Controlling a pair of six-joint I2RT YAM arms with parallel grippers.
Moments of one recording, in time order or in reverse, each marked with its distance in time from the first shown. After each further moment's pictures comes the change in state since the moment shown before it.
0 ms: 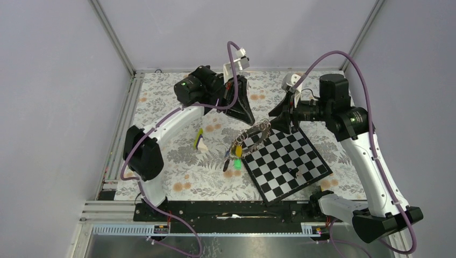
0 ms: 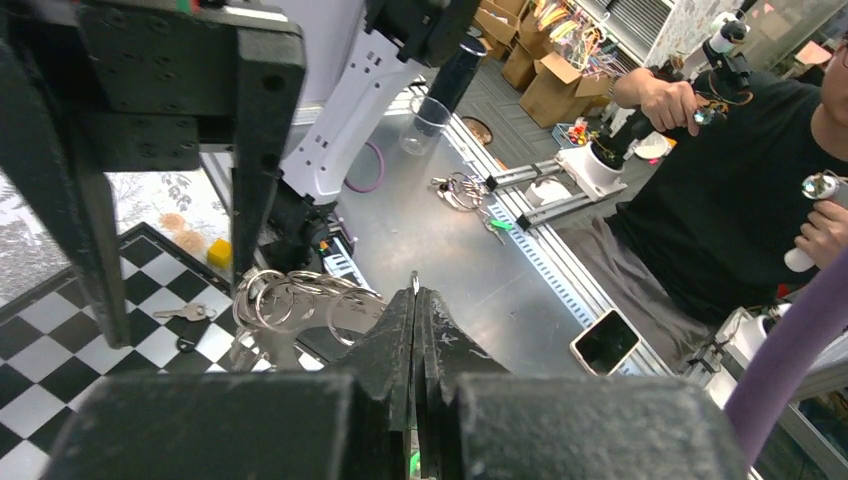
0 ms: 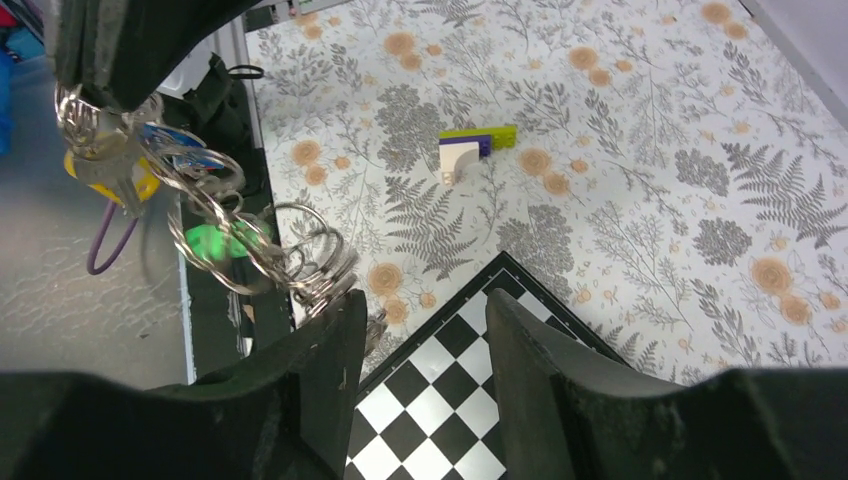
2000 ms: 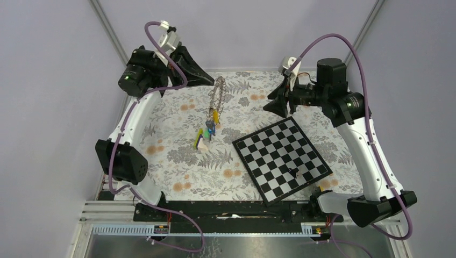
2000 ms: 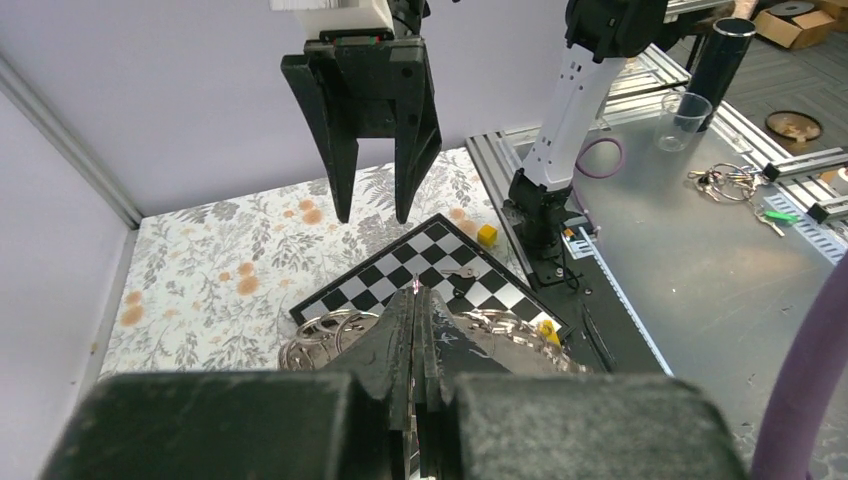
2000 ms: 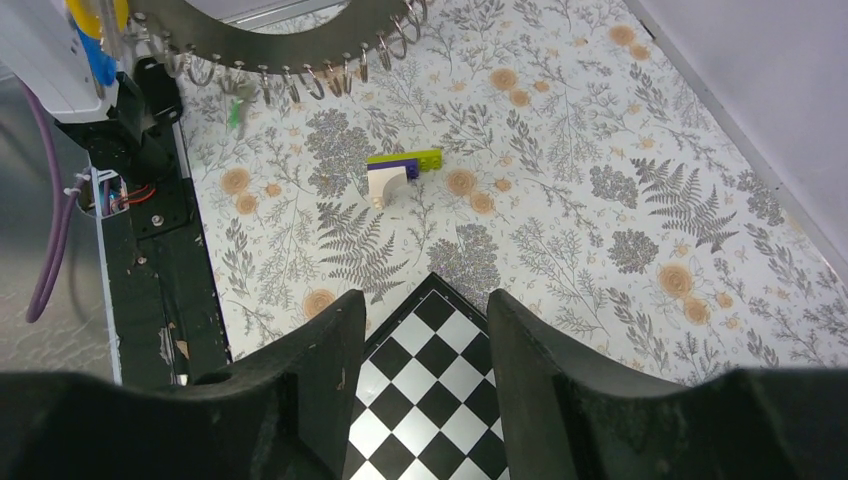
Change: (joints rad) left arm 0.429 -0.096 0.135 0.005 0.000 0.245; right arm 0.004 0.139 0.175 0.024 0.122 0.003
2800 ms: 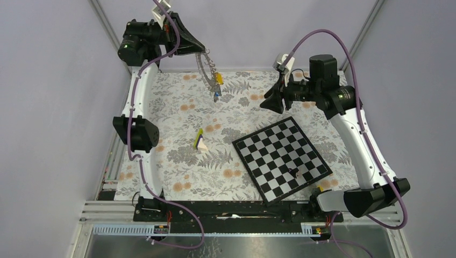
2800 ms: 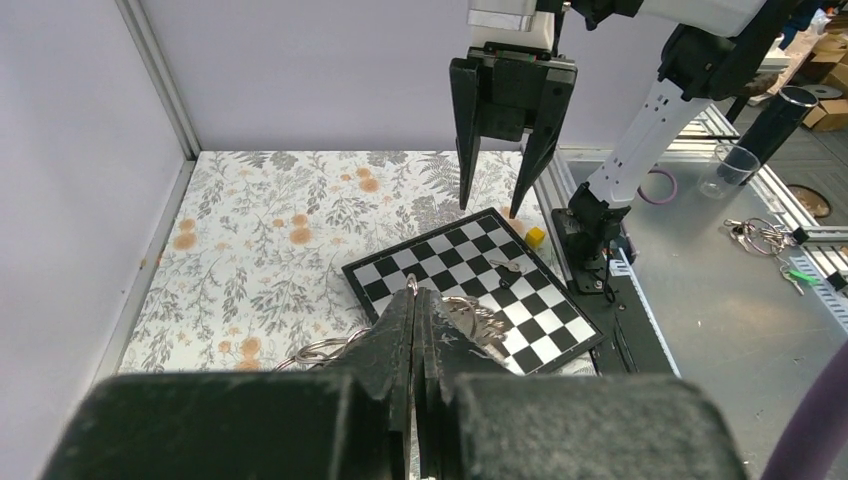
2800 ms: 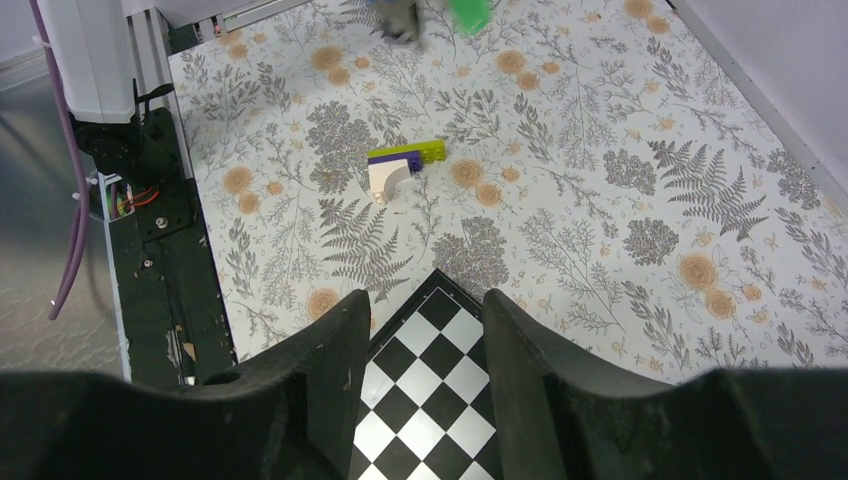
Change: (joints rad) left arm 0.152 0.456 0.696 -0.170 0.000 -0.222; right arm 0.000 0.085 0.019 0.003 -0.003 0.021
